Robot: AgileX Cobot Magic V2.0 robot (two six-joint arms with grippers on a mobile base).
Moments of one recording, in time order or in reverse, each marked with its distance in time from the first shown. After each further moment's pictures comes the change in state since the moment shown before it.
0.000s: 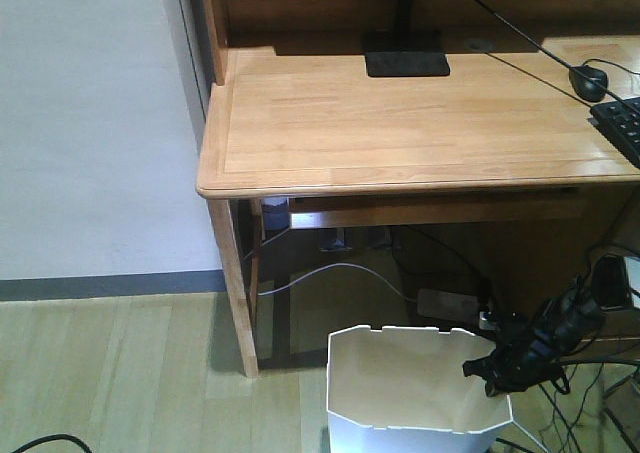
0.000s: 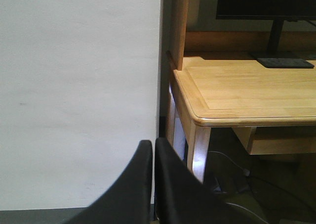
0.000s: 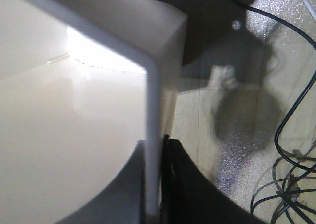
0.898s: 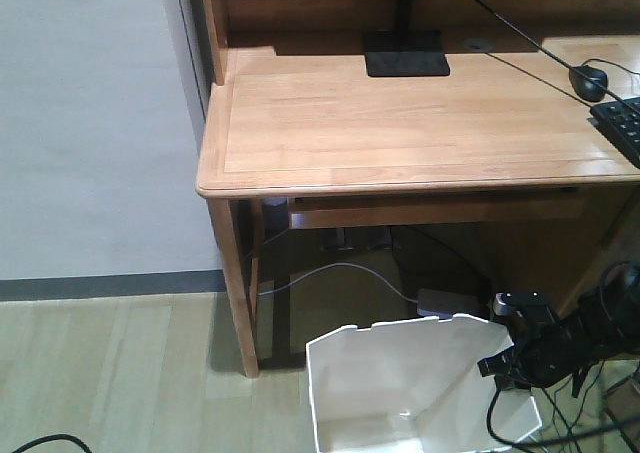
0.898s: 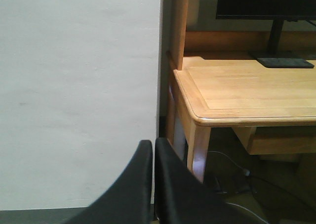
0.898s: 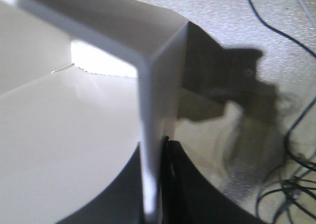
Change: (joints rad) left arm 0.000 0.000 0.000 0.000 0.000 0.000; right arm 0.001 -0.602 0.764 0.855 -0.040 -0.990
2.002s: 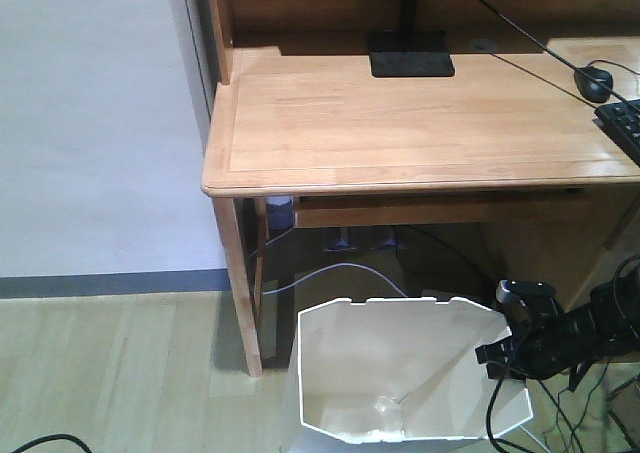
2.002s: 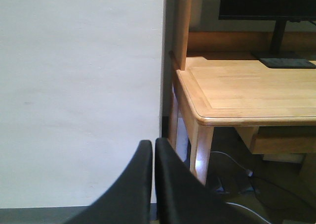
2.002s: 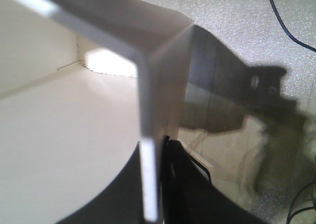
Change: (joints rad) left arm 0.000 0.000 0.000 0.000 0.000 0.000; right arm 0.000 -0.068 0.044 0.077 0.073 -0.034
